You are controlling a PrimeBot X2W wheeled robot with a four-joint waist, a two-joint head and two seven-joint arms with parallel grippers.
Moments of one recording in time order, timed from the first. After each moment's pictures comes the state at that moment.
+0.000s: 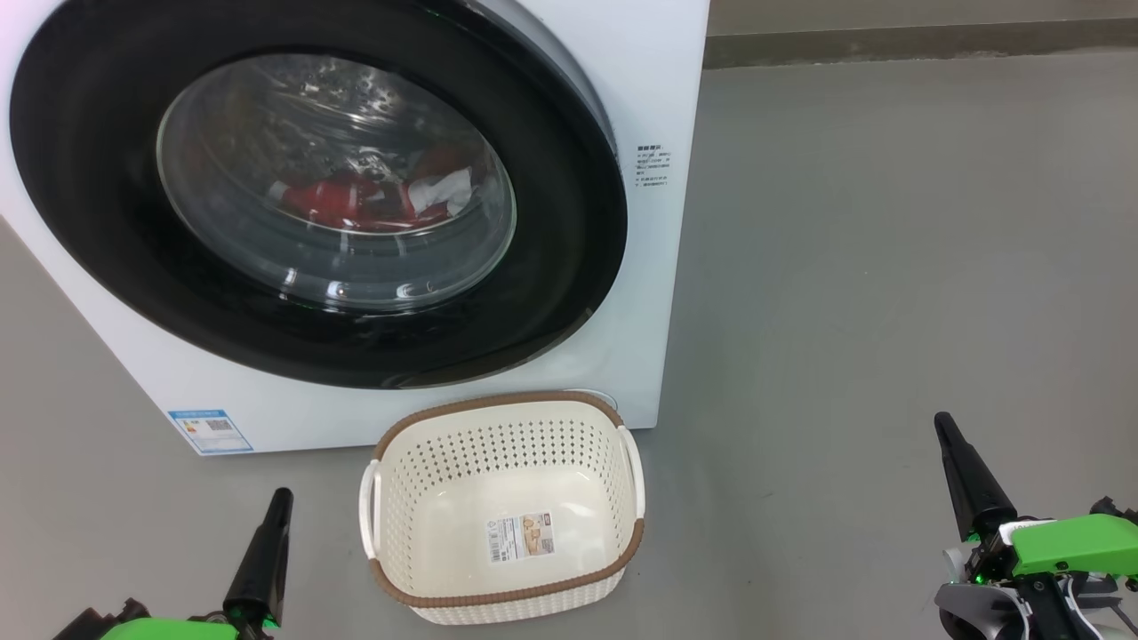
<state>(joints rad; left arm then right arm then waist) -0.07 0.04 0.08 0.27 -1.62 -0.13 0.11 -0.07 -0.04 -0.13 0.27 1.61 0.13 0.11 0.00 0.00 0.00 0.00</state>
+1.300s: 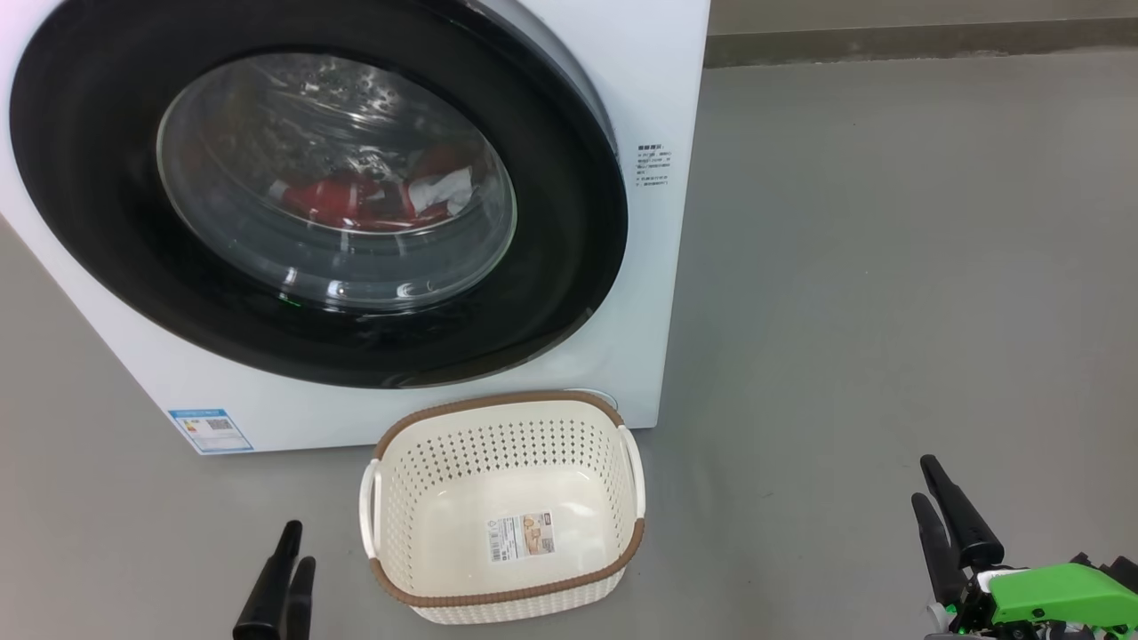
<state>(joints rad) -0.02 0.02 0.07 0.32 -1.62 -0.13 0.10 -0.01 -0.02 -0.11 0.33 1.61 0.13 0.10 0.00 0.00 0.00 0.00</state>
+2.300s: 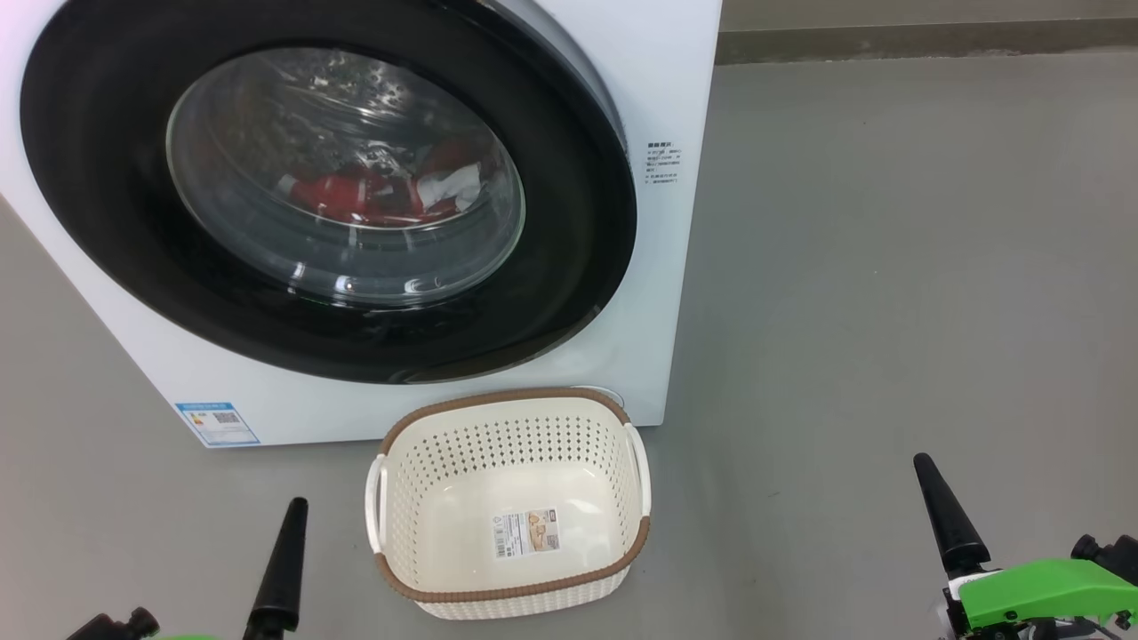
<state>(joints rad) -0.01 0.02 0.06 0.24 -1.26 -0.11 0.02 0.00 -0.04 -0.08 0.32 1.34 0.13 0.02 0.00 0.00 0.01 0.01</state>
